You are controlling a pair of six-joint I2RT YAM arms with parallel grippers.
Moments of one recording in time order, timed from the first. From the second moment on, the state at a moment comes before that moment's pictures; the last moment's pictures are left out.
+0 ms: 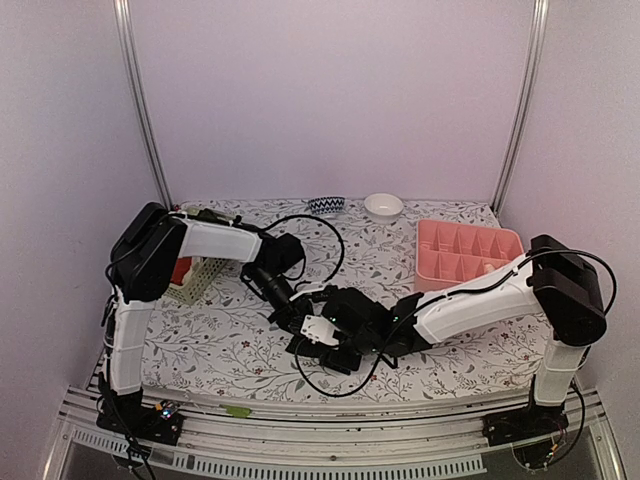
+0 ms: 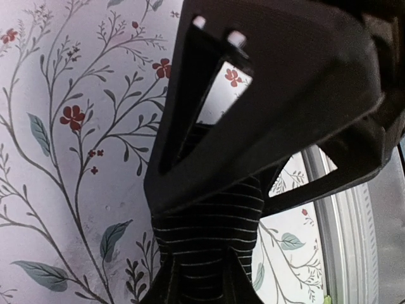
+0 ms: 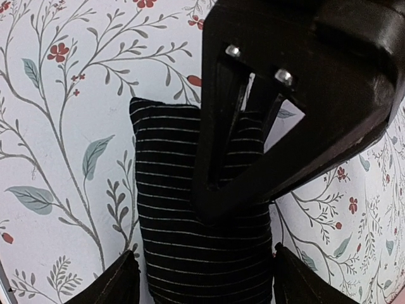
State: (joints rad) left arm -0.69 2.22 1.53 -0.91 0.86 0.95; right arm 1.18 1.88 1.08 -0.09 0.20 -0.26
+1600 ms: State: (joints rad) left arm -0.39 1.74 1.37 -0.48 0.74 0.62; right arm 1.05 1.76 1.09 -0.18 -0.04 0.15
